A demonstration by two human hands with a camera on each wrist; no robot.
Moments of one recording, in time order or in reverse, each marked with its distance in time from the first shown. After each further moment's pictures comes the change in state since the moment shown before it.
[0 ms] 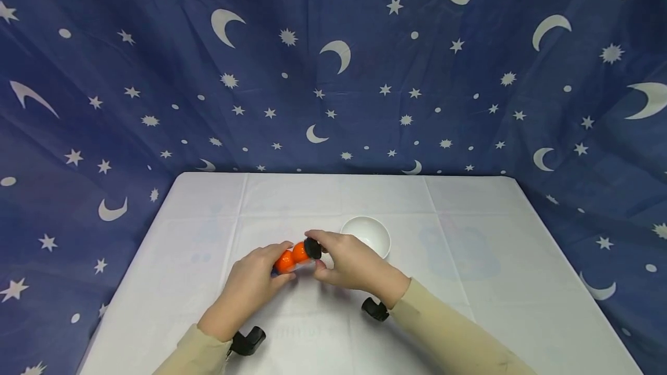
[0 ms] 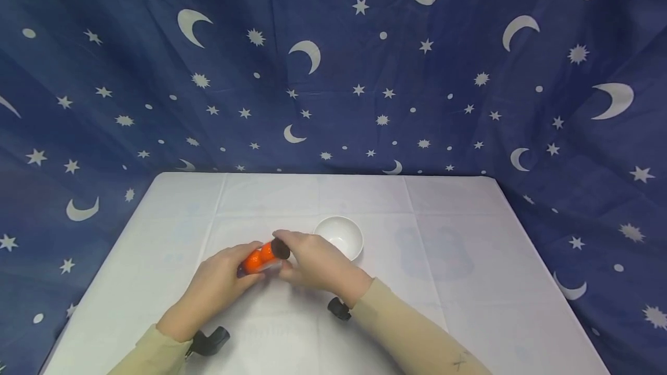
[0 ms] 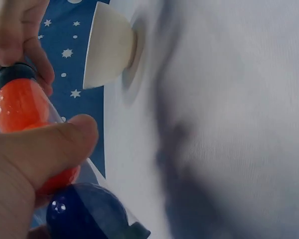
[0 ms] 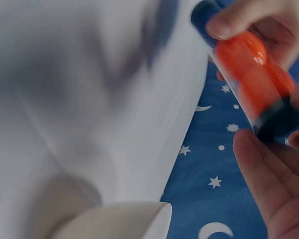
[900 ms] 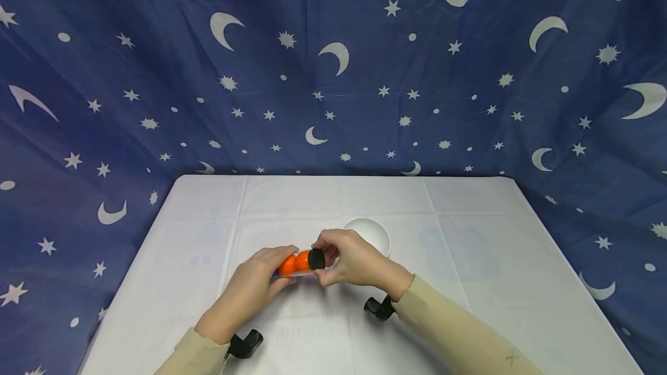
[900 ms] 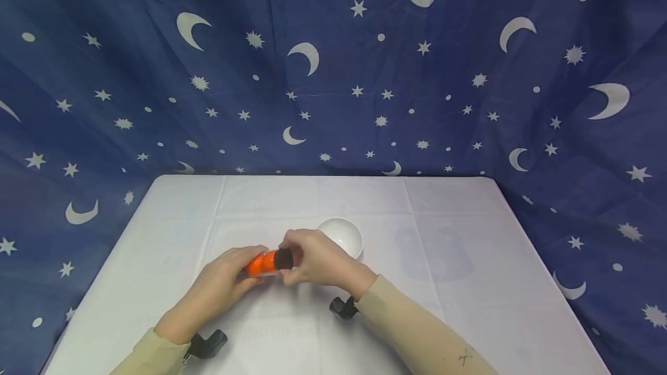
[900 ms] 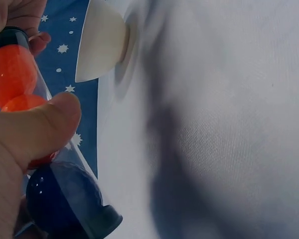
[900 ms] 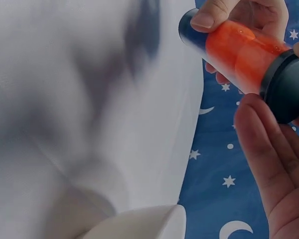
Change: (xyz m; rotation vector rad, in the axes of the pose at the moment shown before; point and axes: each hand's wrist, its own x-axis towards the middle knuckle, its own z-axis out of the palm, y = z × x) left_hand -0.002 -0.008 0.002 -0.061 -0.001 0.175; right_hand 0.000 0.011 -0.003 0.367 -0.043 0.077
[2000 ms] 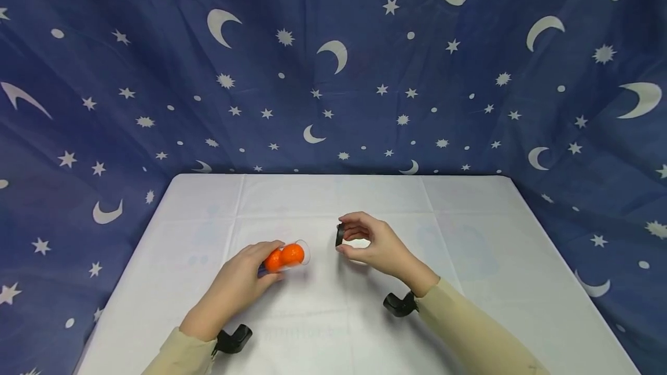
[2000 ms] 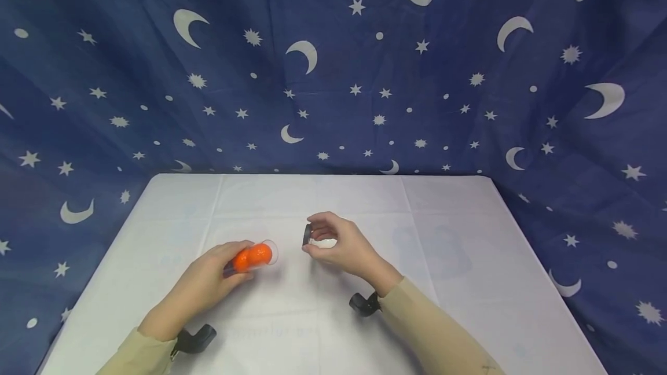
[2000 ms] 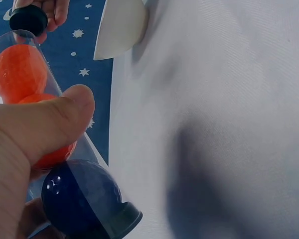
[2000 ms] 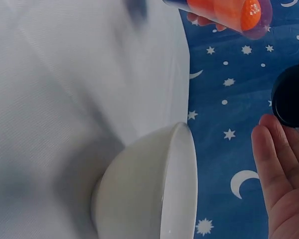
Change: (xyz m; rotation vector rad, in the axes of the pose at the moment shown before) left_hand -0.002 -0.014 -0.012 -0.020 -0.017 -0.110; right_hand -0.028 0.030 -0.027 0.261 0.203 0.212
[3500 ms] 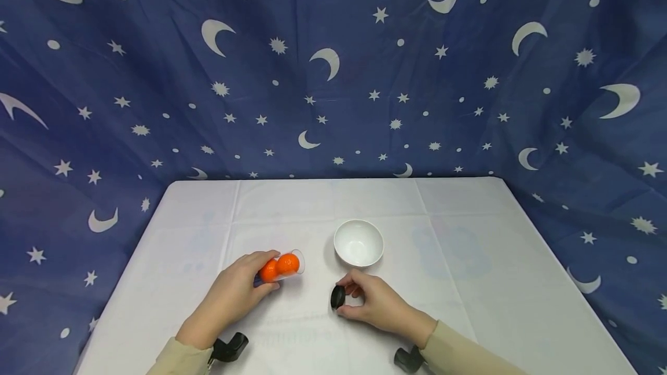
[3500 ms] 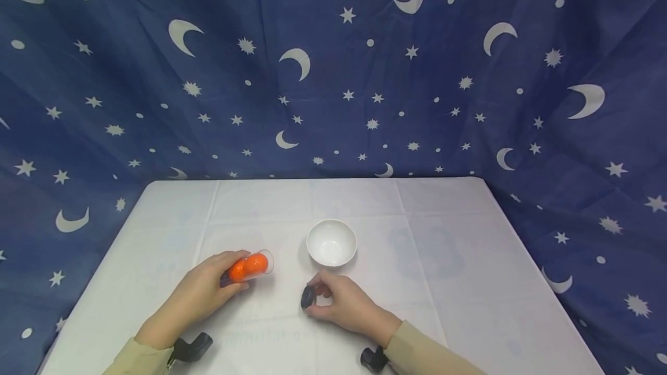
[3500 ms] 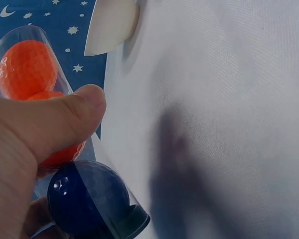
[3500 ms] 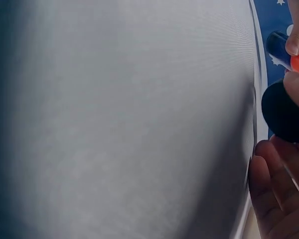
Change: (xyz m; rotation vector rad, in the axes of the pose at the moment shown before) left_hand -0.007 -0.005 0.008 0.019 -0.054 -0.034; right_hand -0.071 0.047 0.044 -0.204 -0.137 -0.010
